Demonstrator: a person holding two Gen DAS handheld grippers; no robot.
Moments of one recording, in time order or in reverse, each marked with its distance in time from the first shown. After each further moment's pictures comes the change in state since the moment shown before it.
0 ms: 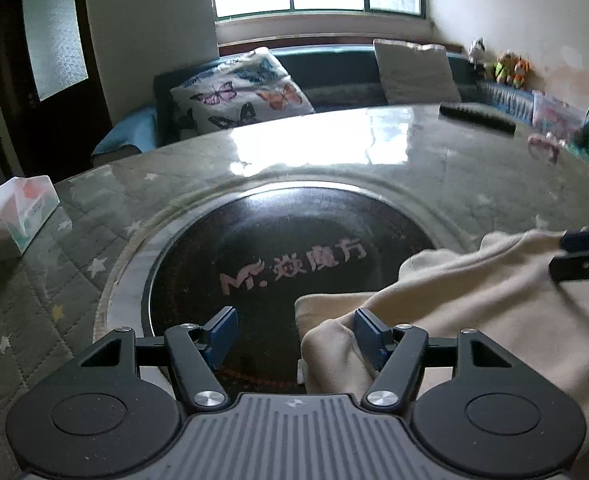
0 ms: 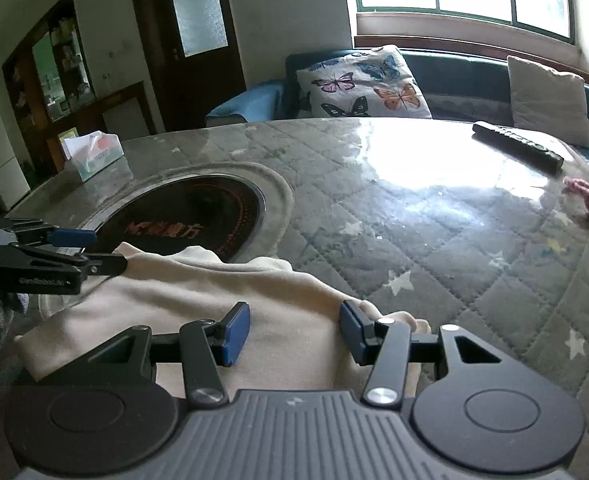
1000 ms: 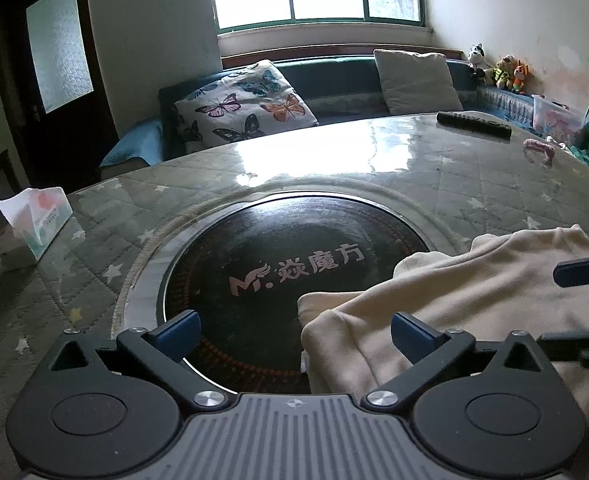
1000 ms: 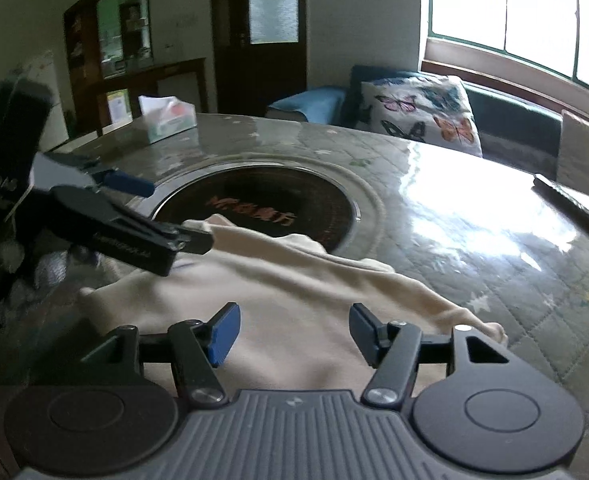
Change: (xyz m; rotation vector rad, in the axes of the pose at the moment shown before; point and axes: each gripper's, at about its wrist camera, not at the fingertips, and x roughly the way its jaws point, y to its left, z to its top) left arm -0.023 0.001 -0.003 0.011 -0.044 0.020; right arm -0.022 0.076 -0.019 -0.227 -0.011 0.072
